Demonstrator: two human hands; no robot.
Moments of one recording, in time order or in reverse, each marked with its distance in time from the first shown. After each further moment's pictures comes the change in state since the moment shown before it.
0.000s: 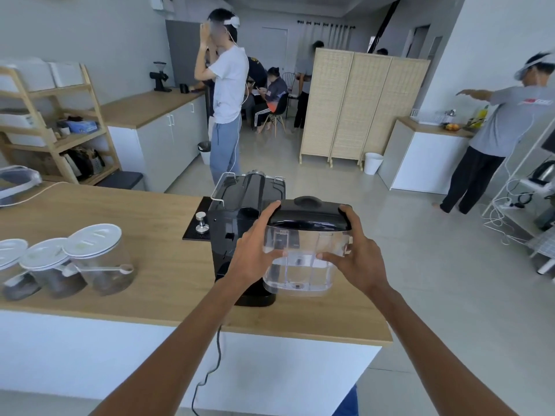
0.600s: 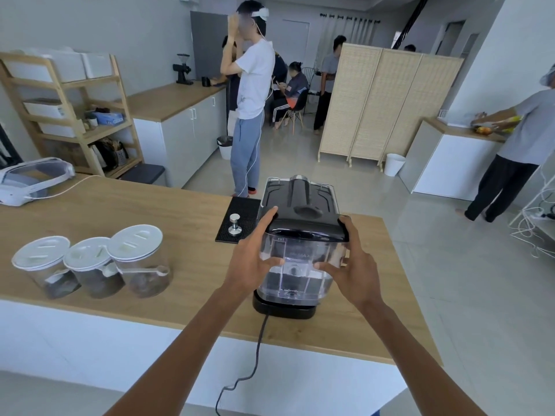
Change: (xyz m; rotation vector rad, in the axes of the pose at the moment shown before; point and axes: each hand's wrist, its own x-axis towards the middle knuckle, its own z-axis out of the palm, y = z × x) left_hand 0.007 -0.100 -0.078 -0.012 0.038 -0.011; right_hand 0.018 -0.067 0.108 0.127 -0.043 0.028
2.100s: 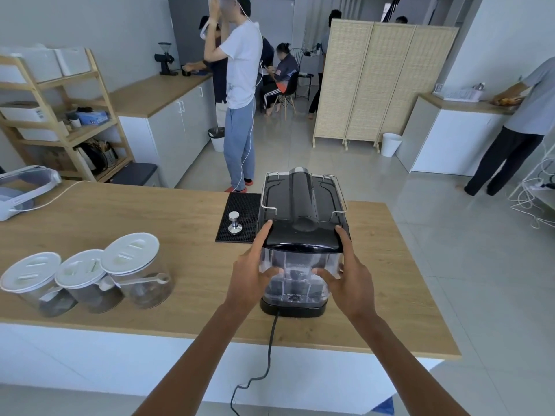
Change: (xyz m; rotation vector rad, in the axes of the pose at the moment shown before) left_hand -0.001 -0.048 0.019 0.006 -0.040 -0.034; right_hand -0.014 0.014 0.050 -0.068 0.042 0.094
